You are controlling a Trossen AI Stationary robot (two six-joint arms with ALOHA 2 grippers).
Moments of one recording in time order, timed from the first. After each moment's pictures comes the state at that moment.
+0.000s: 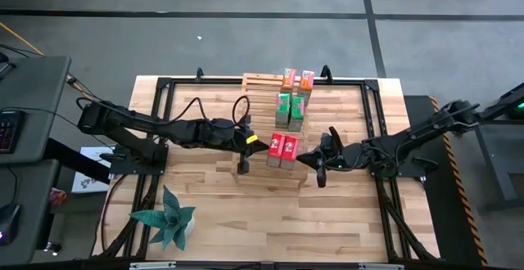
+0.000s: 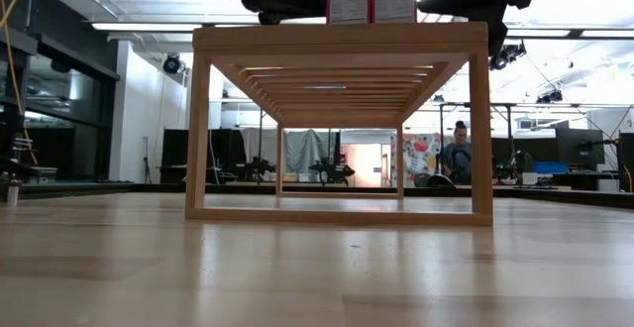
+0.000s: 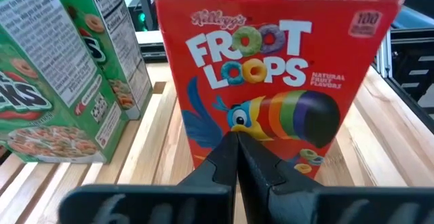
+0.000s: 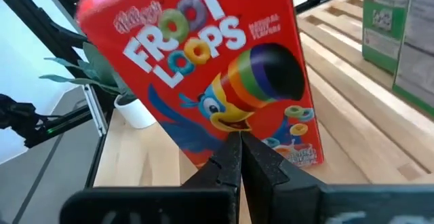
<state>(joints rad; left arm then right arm) -0.07 1.43 0.95 0.11 -0.08 0.04 0.35 1.08 0.59 0.19 0.43 0.52</state>
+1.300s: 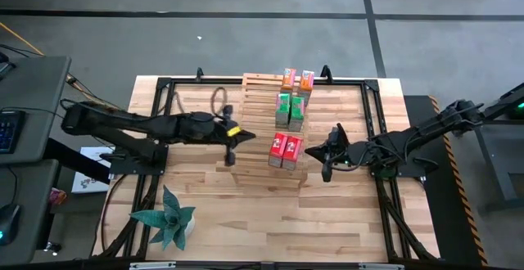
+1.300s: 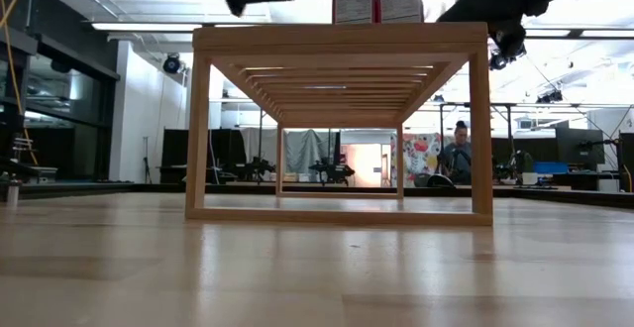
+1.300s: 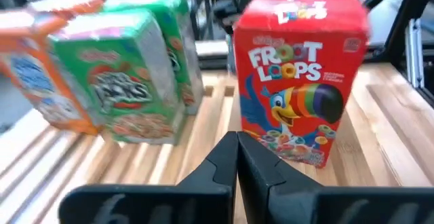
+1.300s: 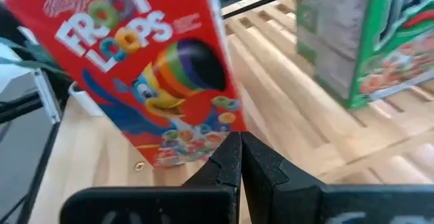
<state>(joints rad) -0.06 1.23 0.89 0.01 -0.19 0.07 0.36 0.96 0.59 -0.04 0.52 0.51</state>
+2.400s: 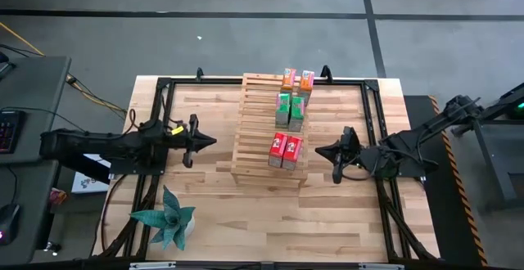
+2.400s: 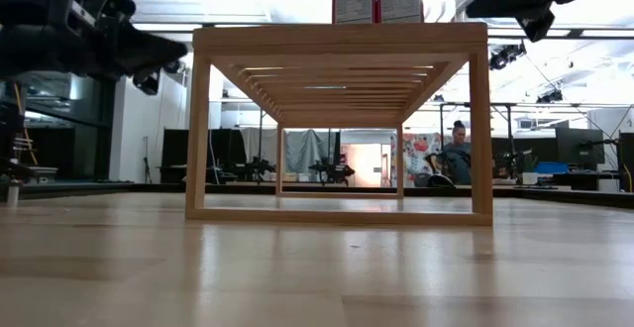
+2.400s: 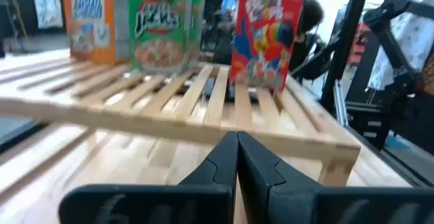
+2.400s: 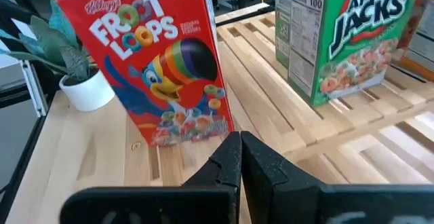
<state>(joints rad) 0.15 0.51 0.01 0.54 0.14 -0.10 0.49 0.84 0.59 -0.18 0.71 0.49</state>
